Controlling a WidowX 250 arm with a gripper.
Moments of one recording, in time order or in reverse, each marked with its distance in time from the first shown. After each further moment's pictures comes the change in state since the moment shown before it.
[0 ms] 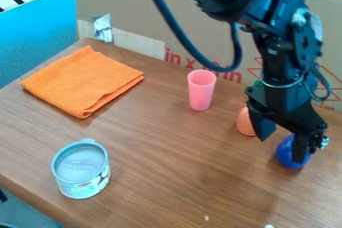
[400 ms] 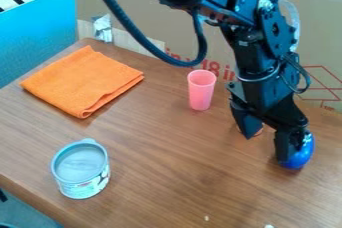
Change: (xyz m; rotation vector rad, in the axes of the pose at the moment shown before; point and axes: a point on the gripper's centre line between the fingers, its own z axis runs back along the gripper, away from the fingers) arm -0.022 0.002 0.027 -0.054 -0.058 -0.027
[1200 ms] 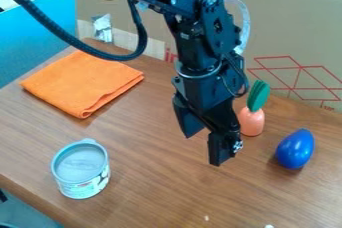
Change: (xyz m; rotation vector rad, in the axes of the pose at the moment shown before) arm -0.058 0.031 0.032 0.103 0.126 -0.056
